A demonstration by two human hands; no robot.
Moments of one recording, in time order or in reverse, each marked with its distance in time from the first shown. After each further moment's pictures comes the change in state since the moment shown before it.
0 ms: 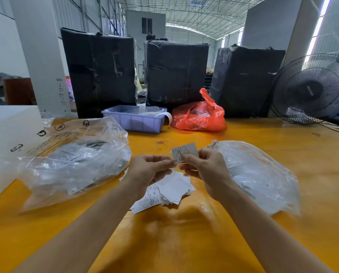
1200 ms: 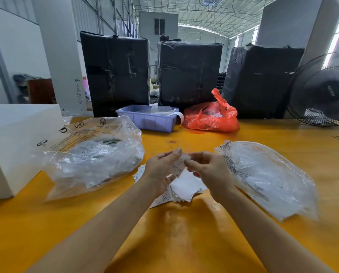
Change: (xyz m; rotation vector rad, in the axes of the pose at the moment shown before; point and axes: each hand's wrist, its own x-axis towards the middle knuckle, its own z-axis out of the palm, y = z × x) left_hand 0.001 -0.005 0.010 -0.240 0.099 -0.036; right_hand -0.002 0.010 0.015 -0.162 -0.041 -0.071
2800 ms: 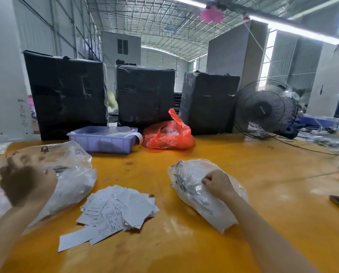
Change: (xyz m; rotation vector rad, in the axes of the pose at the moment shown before) left_hand 0.122 0.051 -0.174 1.582 0.843 0.636; right_hand 0.041 0.035 -0.151 -0.897 0.245 0.125
